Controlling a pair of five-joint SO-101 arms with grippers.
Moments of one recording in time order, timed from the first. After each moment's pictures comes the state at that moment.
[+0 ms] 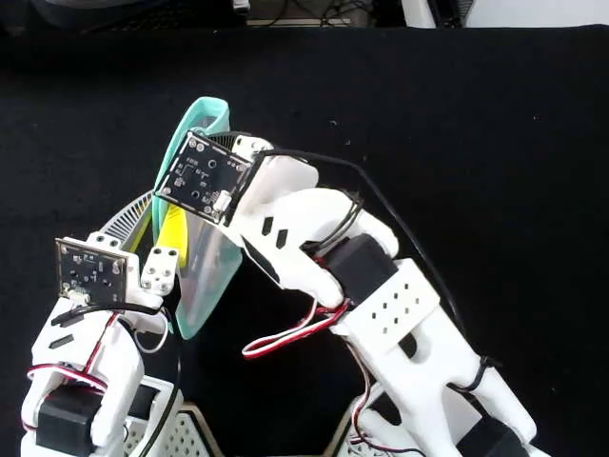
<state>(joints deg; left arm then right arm) 8.7 -91.5 58.4 53.8 -4.0 -40.0 -34.4 22.3 40.7 33.0</state>
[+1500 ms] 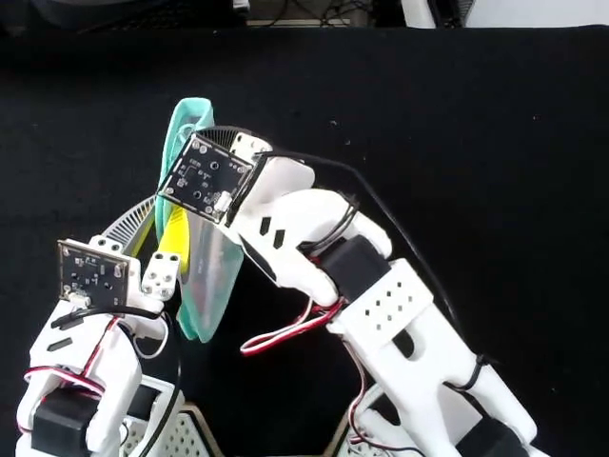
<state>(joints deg) 11.3 -91.6 57.4 56.9 -4.1 -39.6 -33.6 26.5 33.9 33.7</state>
